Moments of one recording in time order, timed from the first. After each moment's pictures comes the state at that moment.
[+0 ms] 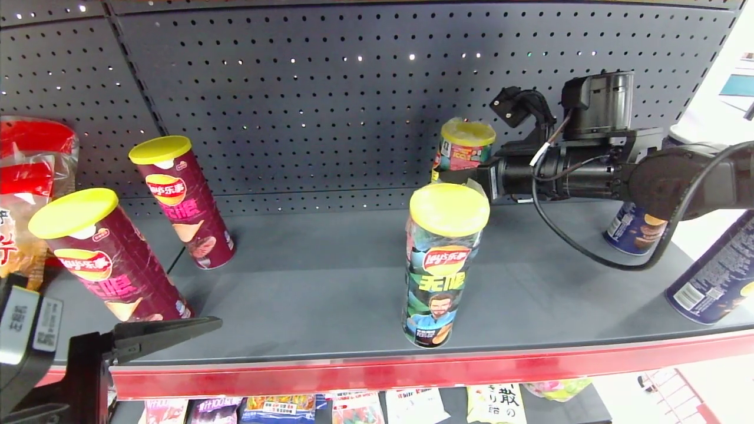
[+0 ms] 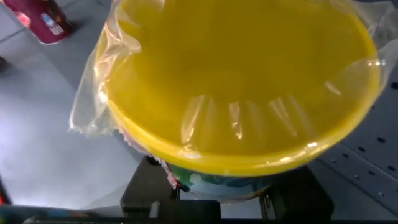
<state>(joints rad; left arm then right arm) -0.67 0.97 -0.43 -0.23 -0.26 0.17 0.38 1.88 -1.37 -0.20 0.39 -0.17</state>
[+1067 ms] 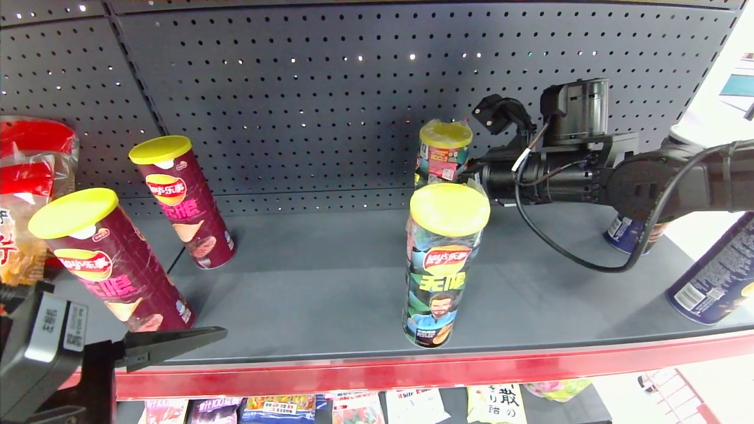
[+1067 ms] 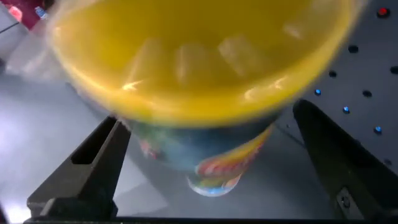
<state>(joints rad) -0.67 0.99 -0.41 -0.23 -0.26 0.14 0.42 1.90 -1.38 -0.19 0.35 -0.17</state>
